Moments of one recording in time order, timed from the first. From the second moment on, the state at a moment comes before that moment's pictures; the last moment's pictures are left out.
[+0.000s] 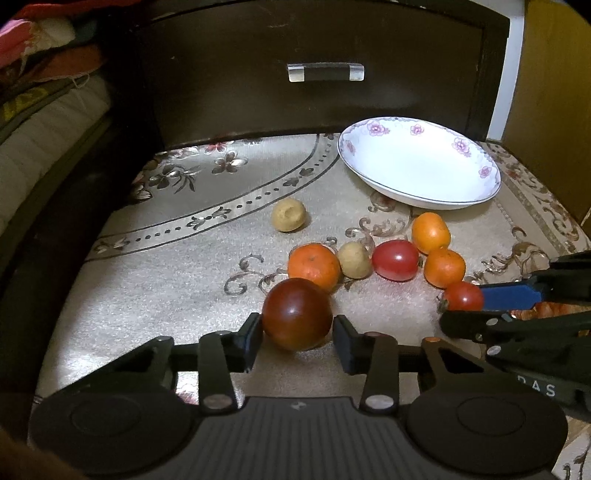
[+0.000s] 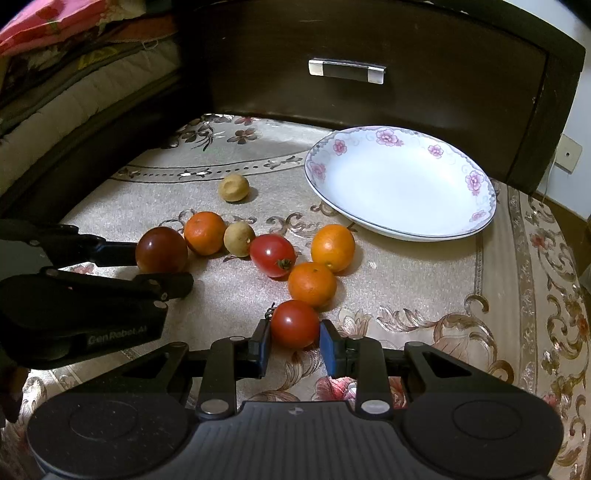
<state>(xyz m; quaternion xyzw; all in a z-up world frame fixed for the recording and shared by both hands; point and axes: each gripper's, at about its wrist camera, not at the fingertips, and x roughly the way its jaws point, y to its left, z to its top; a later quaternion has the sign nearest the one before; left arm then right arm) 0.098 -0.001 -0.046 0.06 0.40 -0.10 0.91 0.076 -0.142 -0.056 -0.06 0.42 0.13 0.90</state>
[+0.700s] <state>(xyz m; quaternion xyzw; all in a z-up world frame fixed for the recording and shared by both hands) 0.082 -0.005 -0.023 0.03 0.39 -0.13 0.91 0.070 -0.142 -0.048 -0.07 0.41 0.13 0.90</state>
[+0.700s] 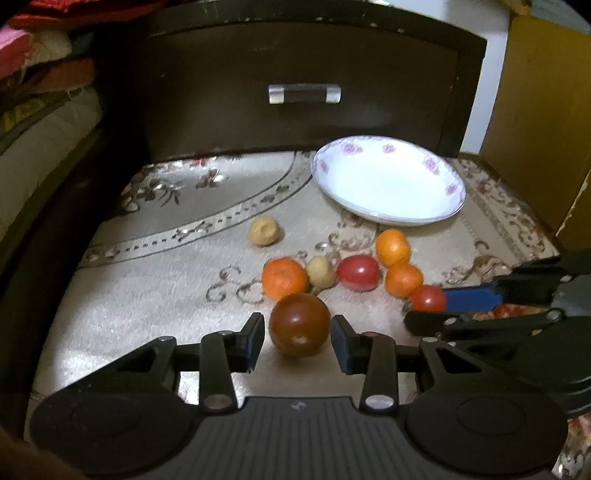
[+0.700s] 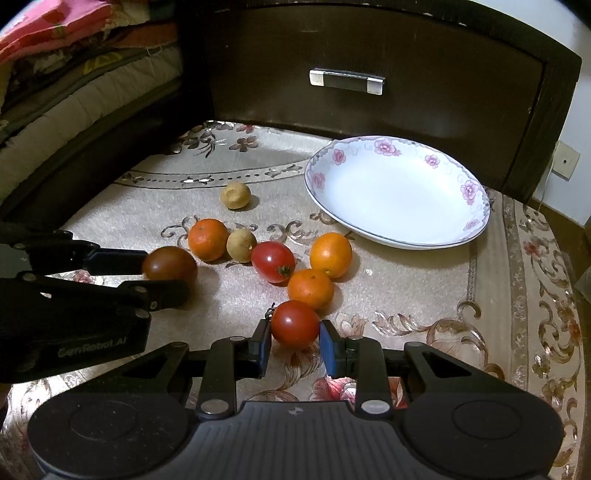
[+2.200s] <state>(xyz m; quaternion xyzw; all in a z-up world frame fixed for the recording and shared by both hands) 0.101 -0.031 -0.042 0.02 0.40 -0.16 0.90 0.066 -0.165 -0.049 -0.04 0.41 0.09 0.91</state>
